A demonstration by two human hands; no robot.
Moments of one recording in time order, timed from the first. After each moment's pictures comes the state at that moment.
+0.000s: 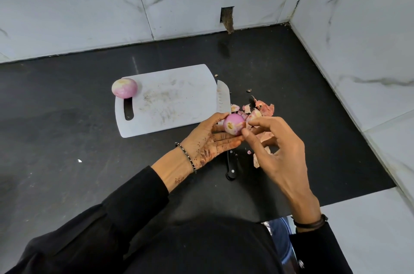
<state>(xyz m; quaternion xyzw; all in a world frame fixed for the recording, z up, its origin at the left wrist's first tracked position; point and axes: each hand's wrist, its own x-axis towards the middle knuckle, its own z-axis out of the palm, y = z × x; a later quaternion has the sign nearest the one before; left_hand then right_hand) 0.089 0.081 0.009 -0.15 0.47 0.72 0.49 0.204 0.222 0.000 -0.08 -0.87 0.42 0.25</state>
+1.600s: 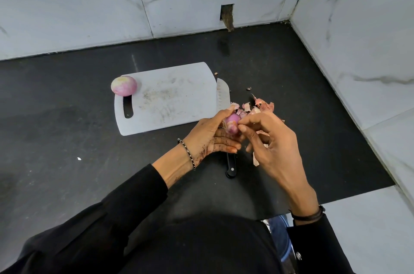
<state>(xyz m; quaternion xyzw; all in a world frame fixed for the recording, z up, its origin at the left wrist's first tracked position) 0.089 0.083 0.015 -0.03 0.60 0.64 0.48 0.192 0.219 0.003 -0.07 -0.84 0.51 0.18</state>
